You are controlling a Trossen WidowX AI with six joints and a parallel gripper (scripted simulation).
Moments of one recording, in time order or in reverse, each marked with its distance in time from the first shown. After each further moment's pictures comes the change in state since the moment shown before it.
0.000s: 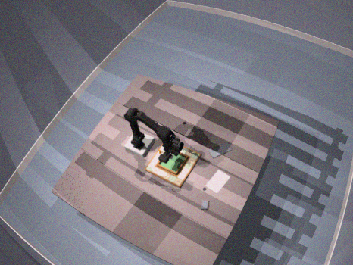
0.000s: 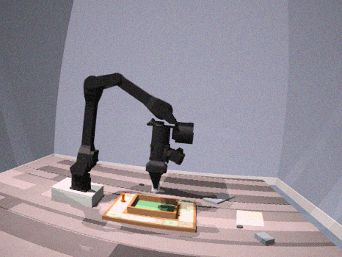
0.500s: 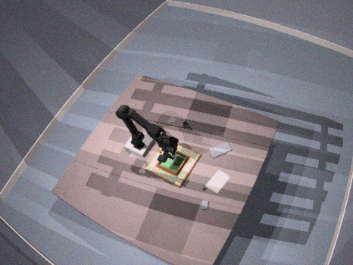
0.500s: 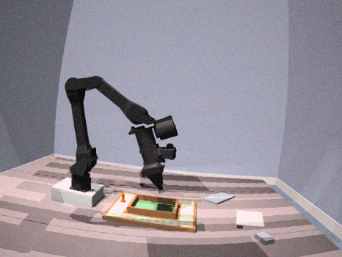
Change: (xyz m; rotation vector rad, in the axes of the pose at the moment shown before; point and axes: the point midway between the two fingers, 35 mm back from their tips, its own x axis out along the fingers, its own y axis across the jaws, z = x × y) arm 0.007 0.001 0.006 0.004 -0.387 -0.006
